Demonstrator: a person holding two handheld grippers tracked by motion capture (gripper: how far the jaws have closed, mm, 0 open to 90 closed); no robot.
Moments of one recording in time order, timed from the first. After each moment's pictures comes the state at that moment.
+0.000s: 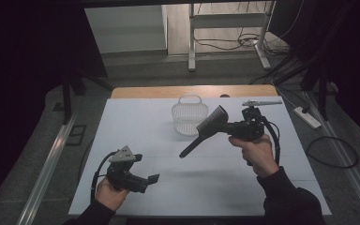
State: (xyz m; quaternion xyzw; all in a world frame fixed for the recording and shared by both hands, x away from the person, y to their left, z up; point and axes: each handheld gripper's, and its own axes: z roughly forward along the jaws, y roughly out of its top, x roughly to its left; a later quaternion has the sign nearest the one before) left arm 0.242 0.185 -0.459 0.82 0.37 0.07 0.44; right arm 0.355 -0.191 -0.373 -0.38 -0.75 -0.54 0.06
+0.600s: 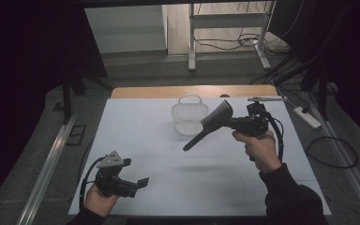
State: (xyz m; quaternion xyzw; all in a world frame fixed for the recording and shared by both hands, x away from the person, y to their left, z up) left arm 0.225 0.211 -0.463 0.81 0.40 0.08 0.43; right arm 0.365 -0.201 -0.368 -0.40 -0.73 -0.55 0.04
